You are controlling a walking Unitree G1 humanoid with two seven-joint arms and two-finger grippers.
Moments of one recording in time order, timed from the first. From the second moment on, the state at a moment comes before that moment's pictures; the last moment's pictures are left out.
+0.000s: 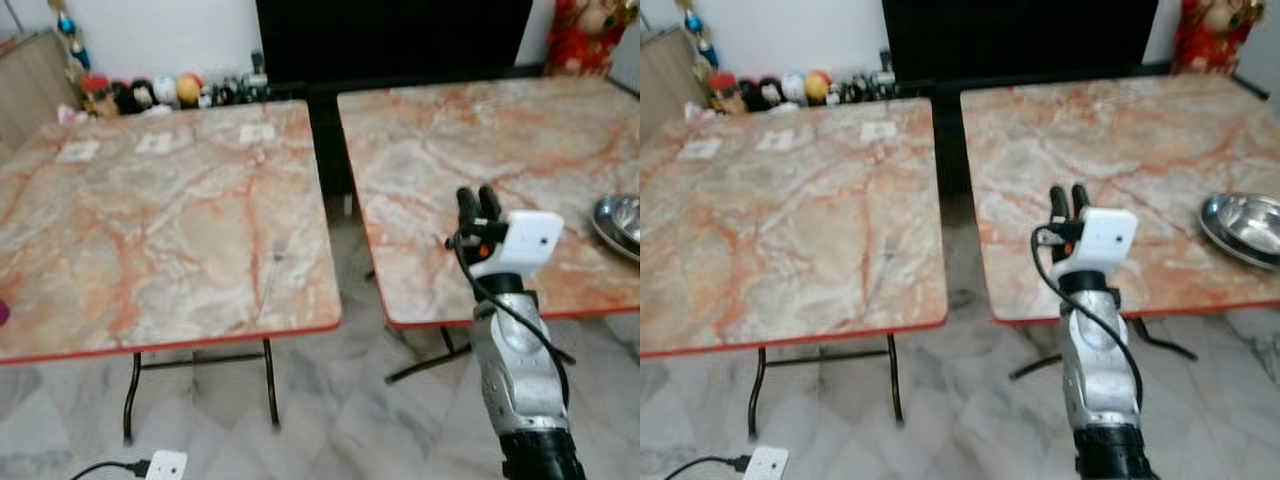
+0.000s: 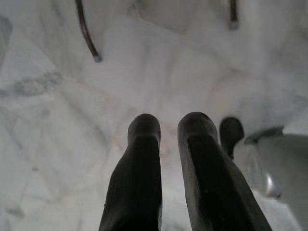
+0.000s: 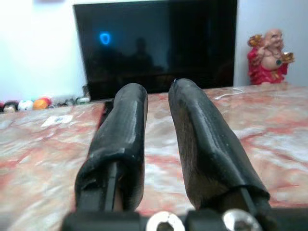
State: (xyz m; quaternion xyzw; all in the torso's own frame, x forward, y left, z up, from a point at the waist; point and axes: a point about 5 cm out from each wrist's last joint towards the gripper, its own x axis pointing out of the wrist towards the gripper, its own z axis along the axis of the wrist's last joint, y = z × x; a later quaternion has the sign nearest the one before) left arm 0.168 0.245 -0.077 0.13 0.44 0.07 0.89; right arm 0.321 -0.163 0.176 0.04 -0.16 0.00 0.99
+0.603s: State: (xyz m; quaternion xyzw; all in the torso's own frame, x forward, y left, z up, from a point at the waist) left arm 0.170 0.253 -0.073 0.14 0.43 0.07 0.89; right arm 0.328 -0.159 0.163 0.05 -0.13 -0.01 0.99
